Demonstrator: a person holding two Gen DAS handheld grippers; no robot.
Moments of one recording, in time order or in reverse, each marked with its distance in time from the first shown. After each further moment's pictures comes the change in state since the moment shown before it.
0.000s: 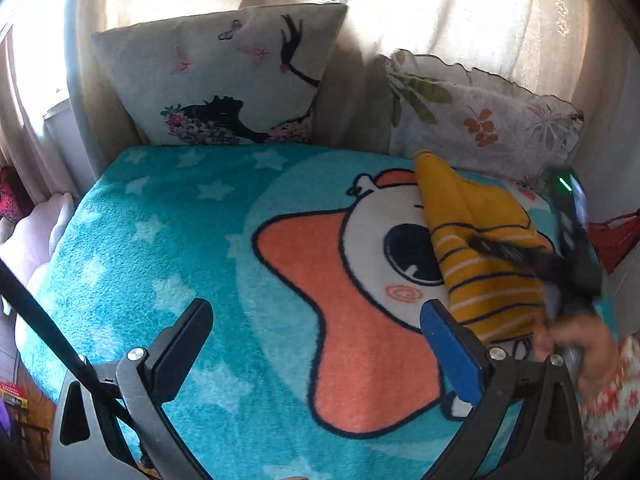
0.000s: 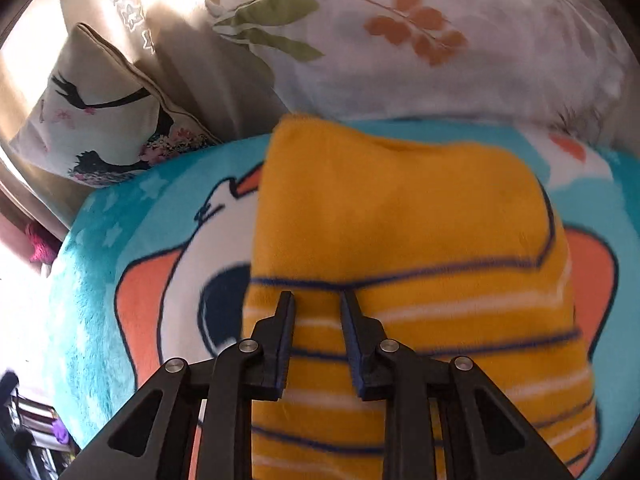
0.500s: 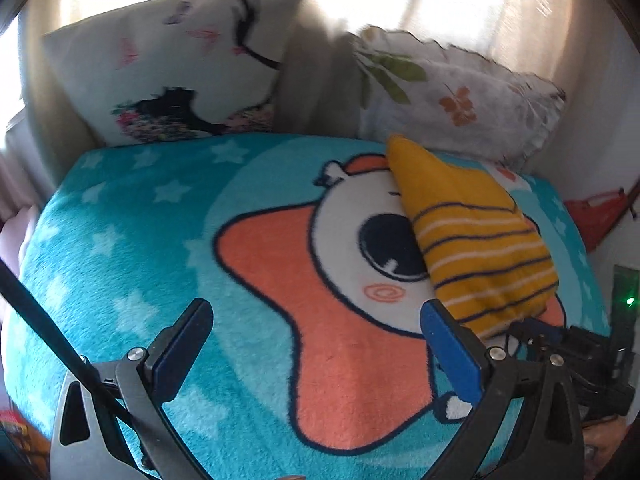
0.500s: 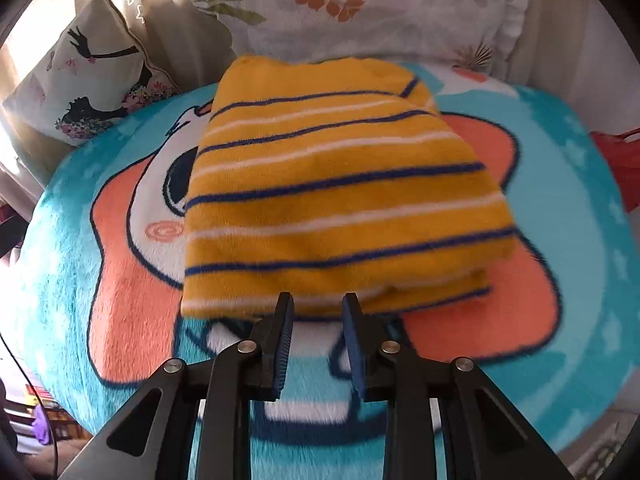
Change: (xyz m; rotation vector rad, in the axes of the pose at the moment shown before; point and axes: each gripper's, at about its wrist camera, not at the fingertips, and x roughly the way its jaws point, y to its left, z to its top) left arm 0.034 -0.019 0.007 0.092 0.070 -0.121; right arm -0.068 -0.006 -0.096 0.014 0.046 -0.215
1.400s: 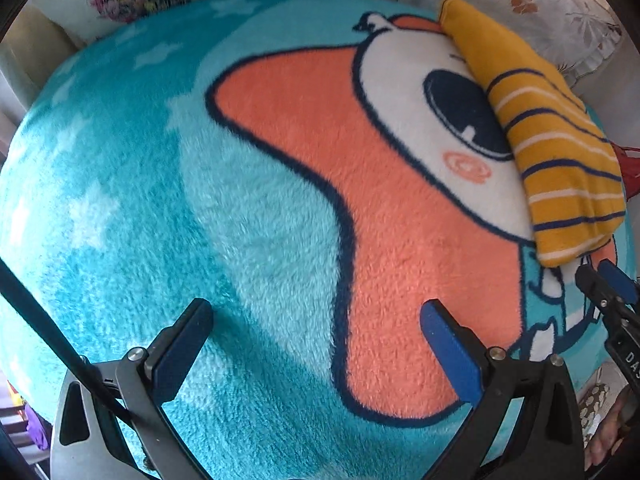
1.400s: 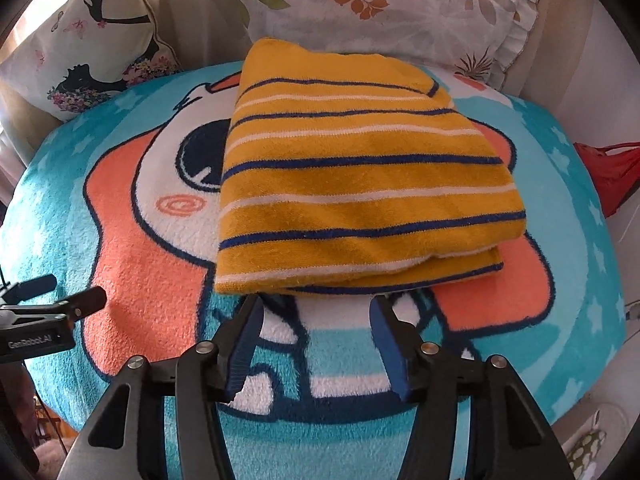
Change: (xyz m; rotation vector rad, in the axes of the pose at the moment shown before) left arm 0.082 0.035 -0.055 -0.030 0.371 0.066; right arm 0.004 0.043 -0.009 -0.026 0.044 -0.092
